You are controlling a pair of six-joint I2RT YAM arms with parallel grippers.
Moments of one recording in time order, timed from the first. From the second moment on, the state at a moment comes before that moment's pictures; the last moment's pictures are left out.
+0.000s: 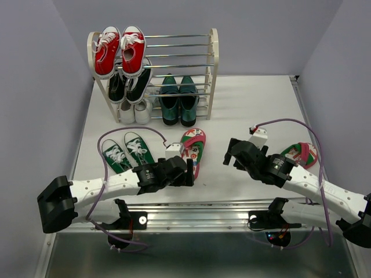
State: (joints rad) left arm -1.12 1.11 0.64 -0.39 -0.31 -0.91; right arm 0.93 0.95 0.83 -0.77 0.63 0.96
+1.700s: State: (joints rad) left arm -1.12 1.51 0.79 -0.26 -0.51 -0.71; right arm 0.93 0.93 0.82 -0.69 0.64 0.88
